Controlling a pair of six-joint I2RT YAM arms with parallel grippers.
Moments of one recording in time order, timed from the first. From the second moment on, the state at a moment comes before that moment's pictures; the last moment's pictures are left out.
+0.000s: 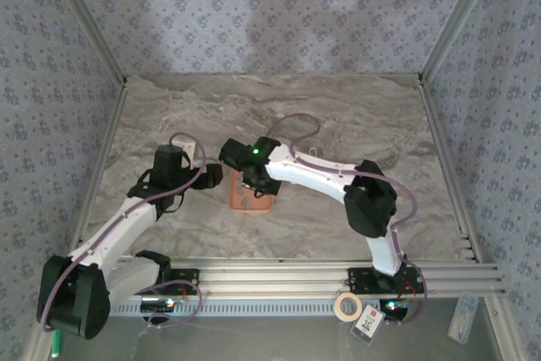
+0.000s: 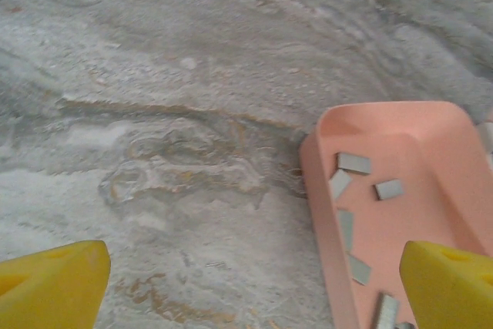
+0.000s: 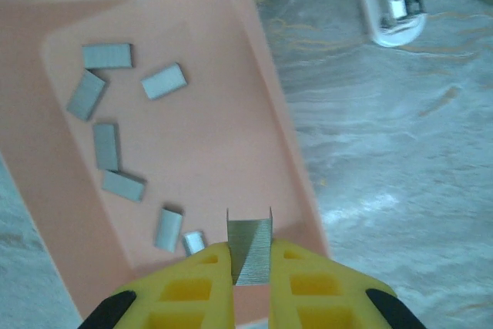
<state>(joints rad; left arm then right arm) -0.31 1.01 0.55 -0.24 0.13 -0.28 1.03 1.96 1.68 -1.13 0.25 1.31</state>
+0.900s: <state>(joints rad) -0.32 0.99 0.48 -0.09 0.28 -0.22 0.74 1.58 0.90 -0.86 -0.01 0.86</state>
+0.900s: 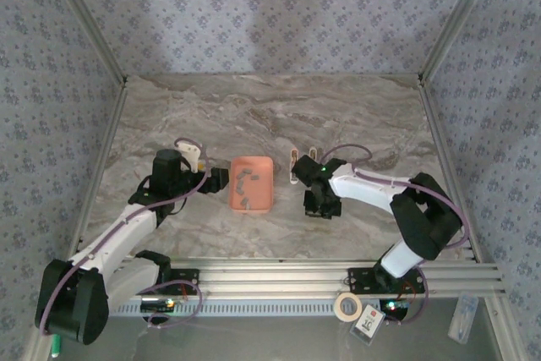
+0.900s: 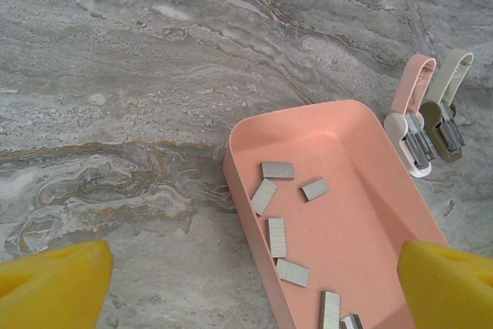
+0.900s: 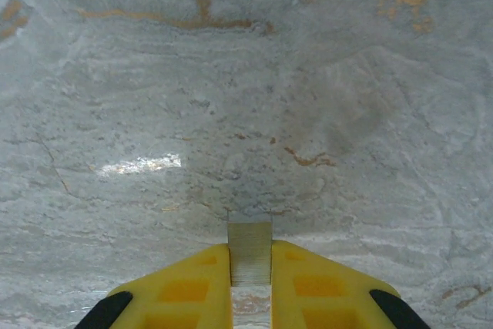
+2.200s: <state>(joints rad) -0.32 1.03 0.48 -0.08 0.28 -0.22 0.70 1.77 1.09 -1.03 -0.06 0.59</state>
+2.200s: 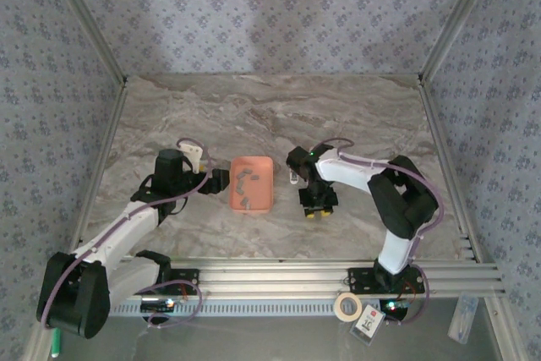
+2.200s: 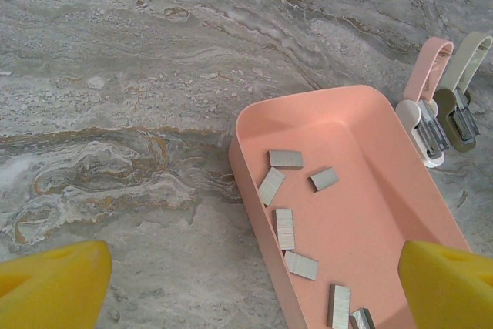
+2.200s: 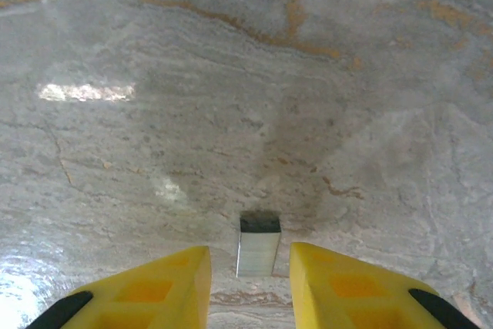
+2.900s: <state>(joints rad) -0.32 1.03 0.48 -0.08 0.28 -0.22 0.70 1.83 1.13 -1.04 -0.06 0.58</state>
